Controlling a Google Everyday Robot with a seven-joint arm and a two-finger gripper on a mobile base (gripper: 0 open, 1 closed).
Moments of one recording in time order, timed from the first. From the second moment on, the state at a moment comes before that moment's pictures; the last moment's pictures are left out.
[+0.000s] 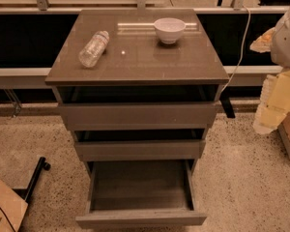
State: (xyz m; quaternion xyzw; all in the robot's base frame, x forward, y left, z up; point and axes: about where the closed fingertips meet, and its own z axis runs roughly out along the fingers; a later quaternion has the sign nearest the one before) arm 0.438 -0.217 0.976 -0.60 0.78 -0.03 0.16
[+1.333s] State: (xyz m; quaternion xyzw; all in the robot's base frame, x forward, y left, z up) arm 0.450 -0.226 0.925 -0.61 0.78 -0.02 0.15
